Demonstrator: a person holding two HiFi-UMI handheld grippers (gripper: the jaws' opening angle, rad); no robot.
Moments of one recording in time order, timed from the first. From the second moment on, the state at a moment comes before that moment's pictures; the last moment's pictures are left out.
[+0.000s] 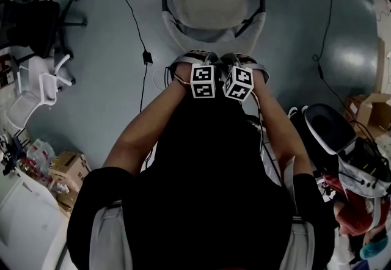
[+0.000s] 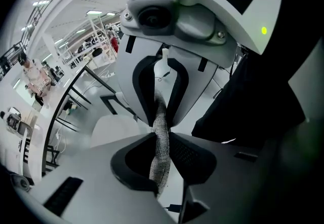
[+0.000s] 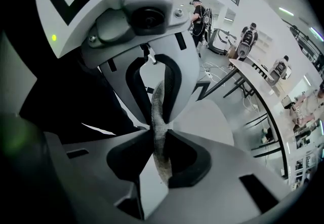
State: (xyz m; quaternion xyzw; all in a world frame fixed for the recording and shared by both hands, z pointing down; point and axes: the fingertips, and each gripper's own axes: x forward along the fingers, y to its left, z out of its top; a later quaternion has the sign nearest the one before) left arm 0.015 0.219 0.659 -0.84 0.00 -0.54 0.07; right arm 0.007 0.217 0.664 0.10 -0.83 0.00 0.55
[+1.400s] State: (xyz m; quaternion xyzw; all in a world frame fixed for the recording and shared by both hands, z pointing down) left arm 0.040 0.260 0.646 -0.86 -0.04 -0.51 0.00; right arm 0.033 0.257 0.654 0.10 -0.84 0.06 0.53
